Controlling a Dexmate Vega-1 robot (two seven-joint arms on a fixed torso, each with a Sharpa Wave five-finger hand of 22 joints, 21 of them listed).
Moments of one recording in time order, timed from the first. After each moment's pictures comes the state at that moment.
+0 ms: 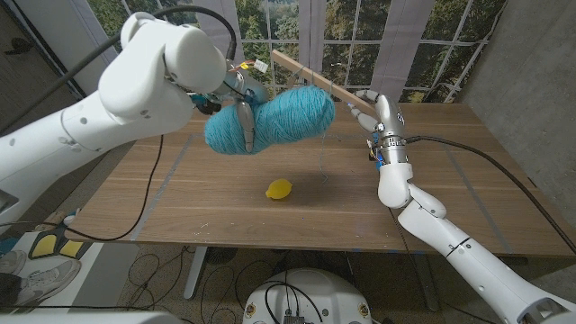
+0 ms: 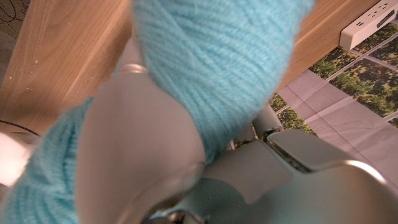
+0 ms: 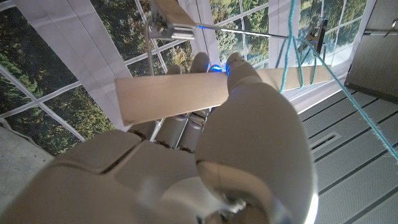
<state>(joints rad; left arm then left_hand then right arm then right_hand) 0.25 1.02 0.74 -2.56 0.80 0.82 -1.35 1.21 -0.03 0.18 -0.18 0.25 0.75 0.01 0.74 0.29 0.93 -0.06 0.25 0.90 1.00 0.14 0.56 0.48 0.75 -0.02 1.44 0.18 -0.99 -0.54 -0.44 -1.79 -0.44 0.02 -0.67 1.23 0.11 0.23 -0.08 0.30 0.90 -0.08 0.43 0.48 0.87 -0.09 0.63 0.74 0.99 -0.15 0.42 1.20 0.38 -0.04 0.96 0.18</state>
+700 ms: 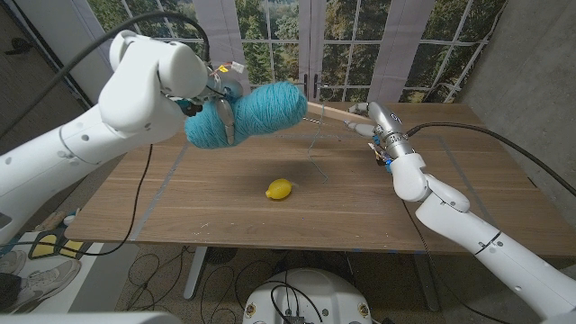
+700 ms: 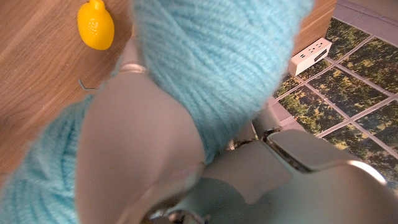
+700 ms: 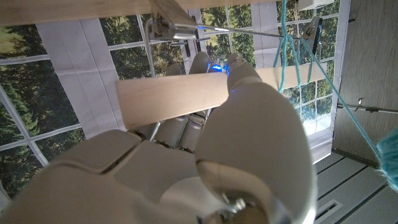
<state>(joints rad) 0.43 1.05 0.62 -2.49 0.96 0.84 -1.31 1.21 -0.03 0.18 -0.18 0.25 0.75 0.02 0.73 0.29 0.93 -0.06 0.24 0.90 1.00 0.14 0.56 0.48 0.75 -0.02 1.44 0.18 -1.00 -0.73 -0.45 -2.00 -0.33 -0.25 -0.32 1.23 0.11 0.23 -0.08 0.30 0.91 -0.08 0.42 0.47 0.89 -0.09 0.62 0.73 1.00 -0.15 0.42 1.20 0.38 -0.04 0.96 0.18</state>
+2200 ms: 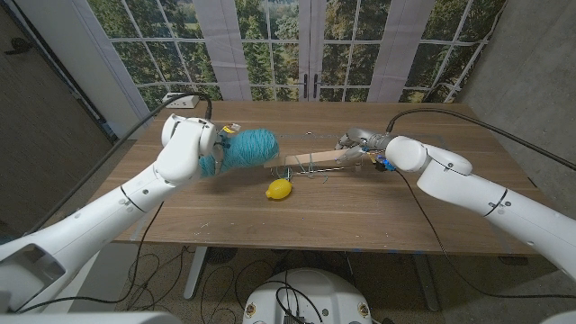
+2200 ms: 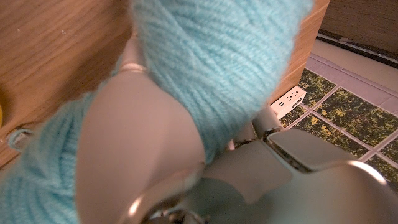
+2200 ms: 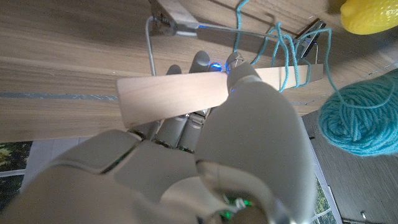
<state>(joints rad) 0.74 0.84 0.59 -2.09 1.30 0.69 -1.12 1.21 -0.03 0.18 -0.18 0.24 0.76 0.02 0.71 0.29 0.94 -0.06 0.23 0.89 1.00 0.14 0.54 0.50 0.75 -0.02 1.44 0.18 -0.71 -0.89 -0.66 -2.06 -0.17 -0.56 0.25 1.24 0.11 0.23 -0.08 0.29 0.93 -0.06 0.40 0.44 0.92 -0.07 0.60 0.69 1.00 -0.16 0.41 1.19 0.38 -0.04 0.97 0.18</state>
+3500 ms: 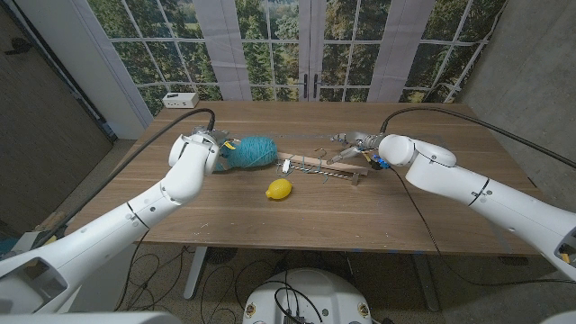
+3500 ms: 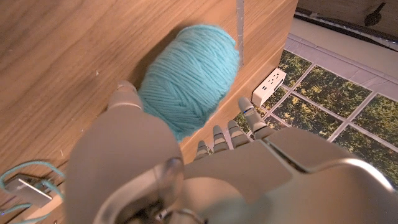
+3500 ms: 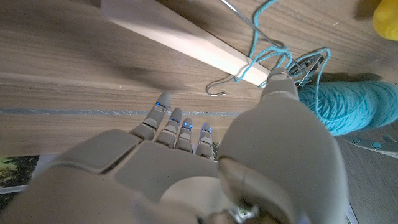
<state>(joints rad) 0.84 0.85 0.57 -2.08 1.39 0.64 -0.88 0.80 0.03 0.10 0.05 0.26 -0.17 -0.14 0.17 0.18 -0.06 -0.01 0.18 0.36 -0.02 0.02 0.19 0.21 -0.10 0.09 0.77 0.17 -0.61 -0.85 -0.77 -1.96 -0.16 -0.57 0.22 0.88 -0.05 -0.01 0.05 0.34 0.09 -0.08 0.19 0.20 0.05 0.03 0.18 0.39 0.08 0.00 0.19 0.59 0.05 0.05 0.73 0.17</state>
